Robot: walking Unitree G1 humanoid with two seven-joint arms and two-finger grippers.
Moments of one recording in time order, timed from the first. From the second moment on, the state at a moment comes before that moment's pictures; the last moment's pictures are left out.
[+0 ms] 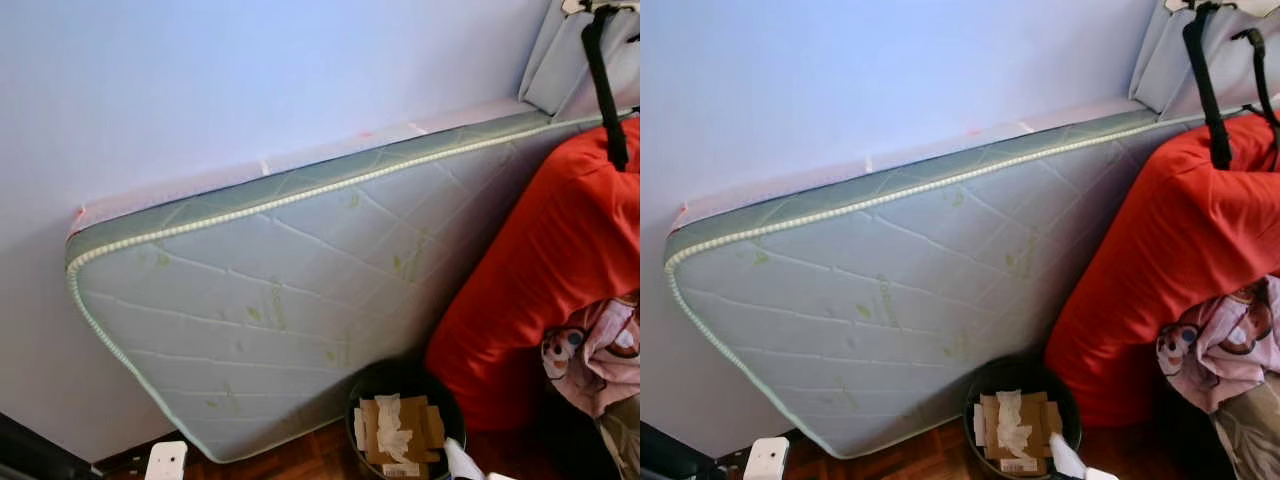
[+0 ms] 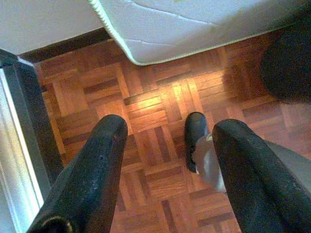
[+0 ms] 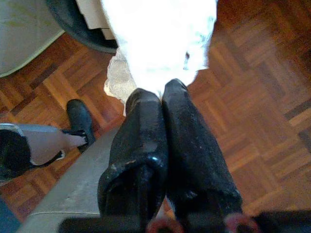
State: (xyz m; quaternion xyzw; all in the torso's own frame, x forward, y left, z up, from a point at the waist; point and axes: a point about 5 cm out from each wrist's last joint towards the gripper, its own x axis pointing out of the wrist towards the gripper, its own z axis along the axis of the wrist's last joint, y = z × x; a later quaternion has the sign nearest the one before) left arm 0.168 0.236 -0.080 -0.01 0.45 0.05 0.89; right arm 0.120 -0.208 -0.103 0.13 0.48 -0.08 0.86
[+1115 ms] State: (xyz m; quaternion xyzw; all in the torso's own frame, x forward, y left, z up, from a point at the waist) left arm 0.174 0.236 -0.077 -0.01 0.44 0.05 0.90; right arm 0.126 -0.207 -0.102 0.13 0.48 -0.08 0.87
